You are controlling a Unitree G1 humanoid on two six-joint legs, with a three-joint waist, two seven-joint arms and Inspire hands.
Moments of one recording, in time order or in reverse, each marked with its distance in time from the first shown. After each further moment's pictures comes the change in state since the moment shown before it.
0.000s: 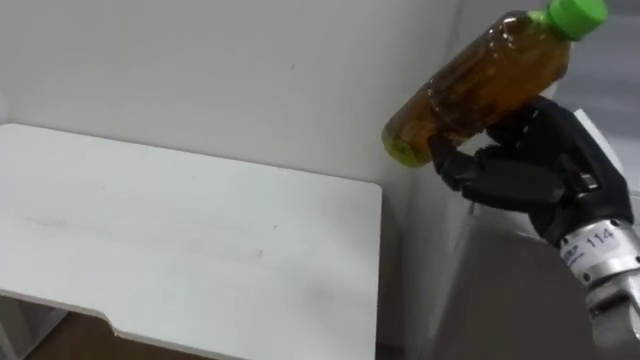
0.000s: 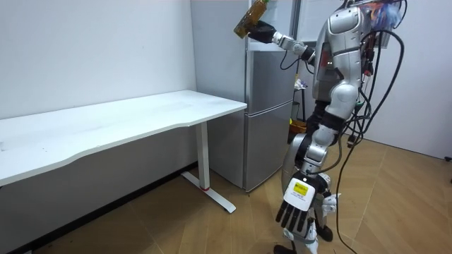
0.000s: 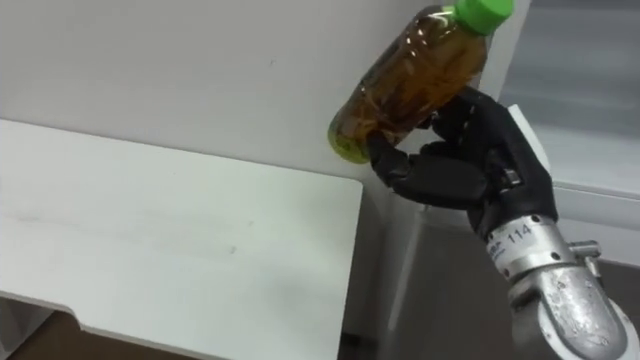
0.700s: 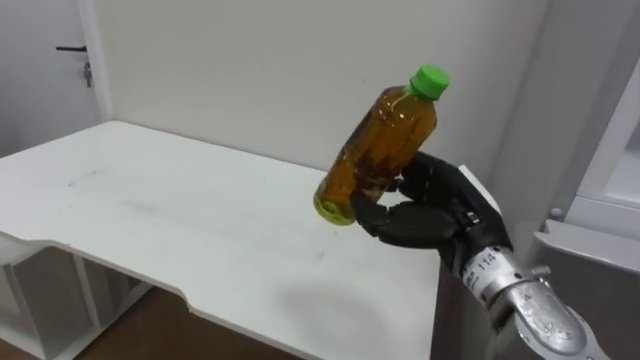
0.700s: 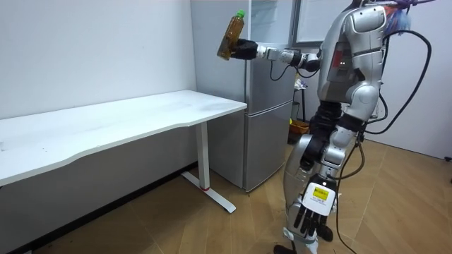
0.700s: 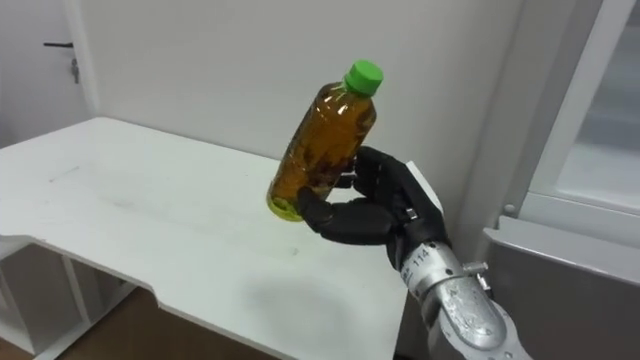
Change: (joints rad) left arm -0.009 0.000 -0.071 -0.002 0.002 0.029 -0.020; right arm -0.106 0.108 0.234 0.270 -0.006 -0.014 0.047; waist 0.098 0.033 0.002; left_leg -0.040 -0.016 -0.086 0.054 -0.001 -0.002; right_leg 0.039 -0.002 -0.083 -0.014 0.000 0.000
